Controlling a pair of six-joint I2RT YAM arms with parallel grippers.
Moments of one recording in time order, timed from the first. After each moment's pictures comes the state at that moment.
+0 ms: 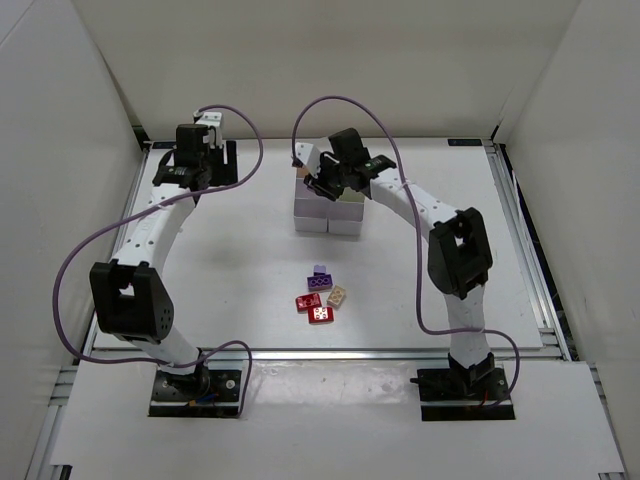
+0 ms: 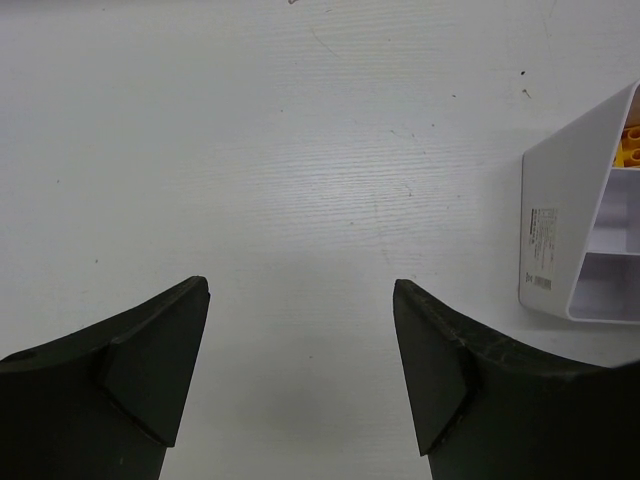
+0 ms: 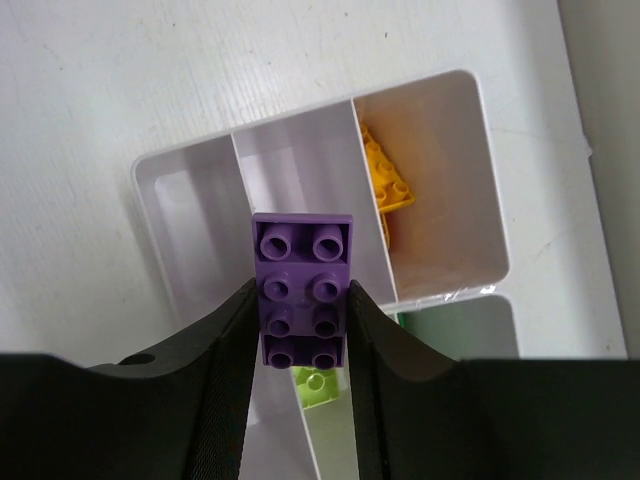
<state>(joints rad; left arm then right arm) -0.12 1.60 1.44 -0.44 -0.10 -0.01 0.60 2.08 1.83 -0.48 -0.29 -0.67</state>
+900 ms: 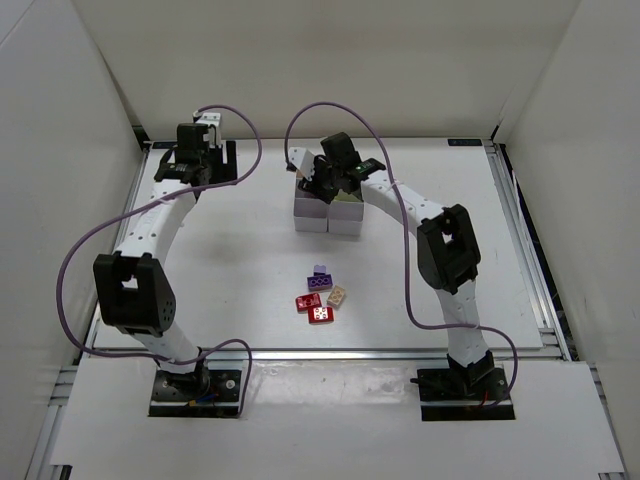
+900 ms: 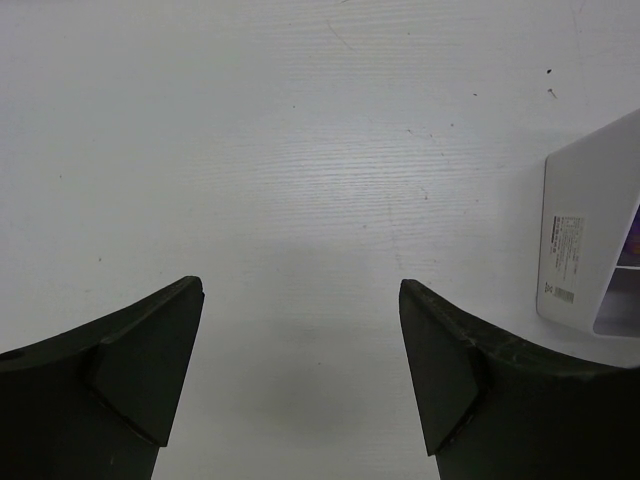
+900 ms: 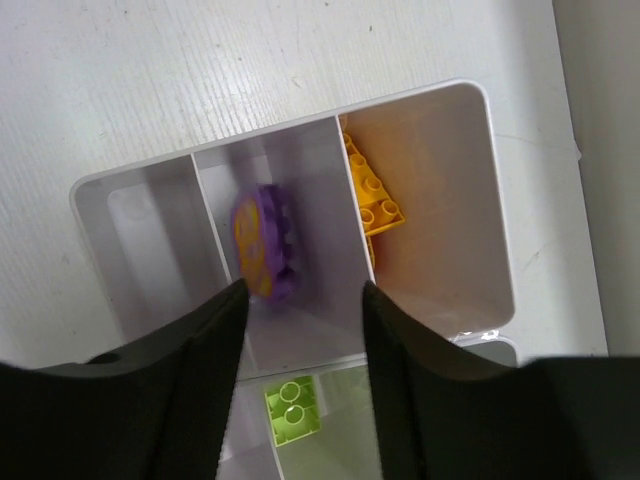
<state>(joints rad) -0.11 1.65 1.47 -0.45 -0.11 -0.01 0.62 2.18 1.89 -0.44 -0.23 -0.71</state>
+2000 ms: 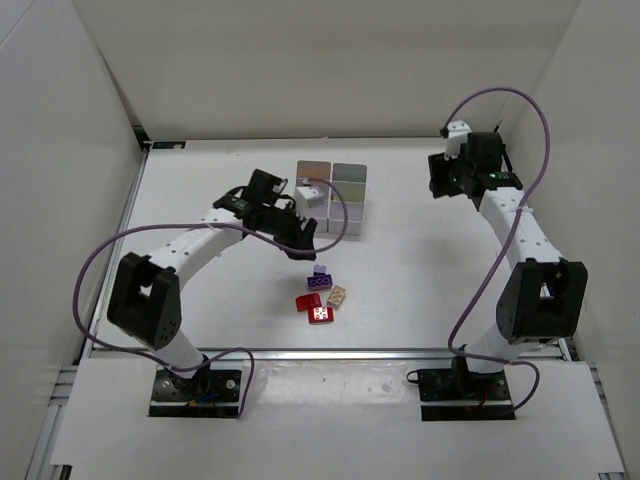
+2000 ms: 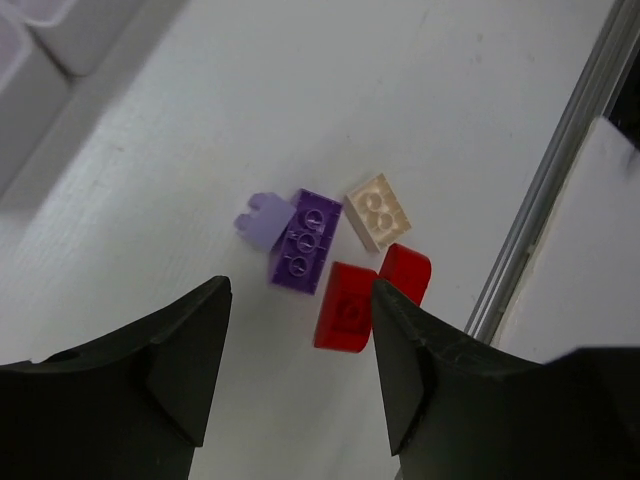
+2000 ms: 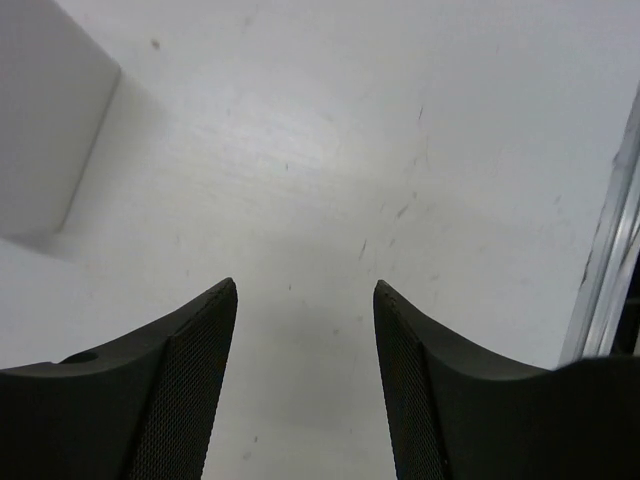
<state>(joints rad) -0.47 1.59 1.22 -0.55 0.64 0.26 0.08 1.57 1.35 -0.43 -0.16 -0.23</state>
